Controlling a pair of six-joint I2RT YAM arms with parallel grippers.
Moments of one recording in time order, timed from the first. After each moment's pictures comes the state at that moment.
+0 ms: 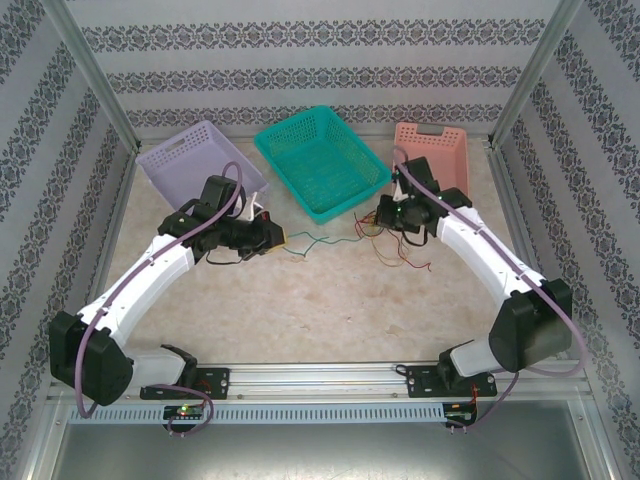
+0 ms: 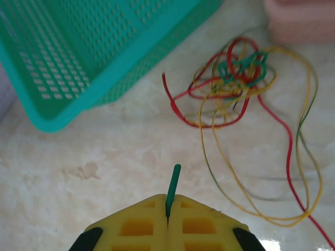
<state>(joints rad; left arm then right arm) -0.40 1.28 1.11 -0.69 0.62 -0.77 0.32 1.44 1.24 -0.75 -0.16 0.54</state>
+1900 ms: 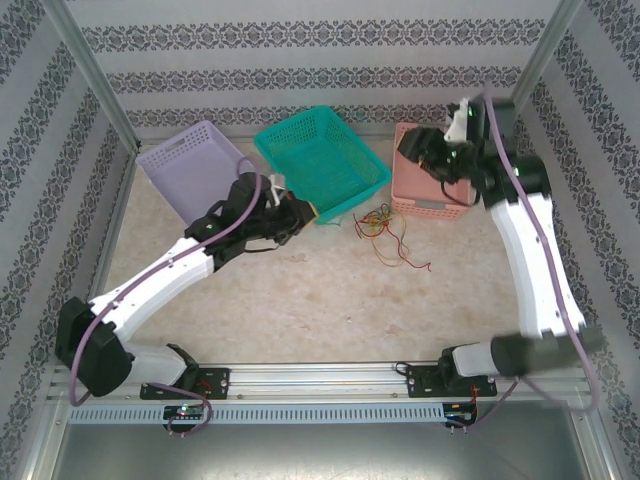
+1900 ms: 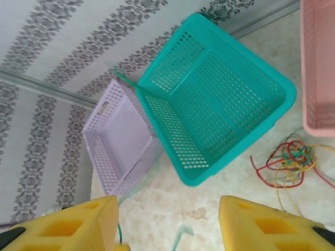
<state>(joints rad) -0.58 1.30 1.09 -0.26 0.28 -1.23 0.17 1.30 1.65 -0.92 -0.37 0.71</state>
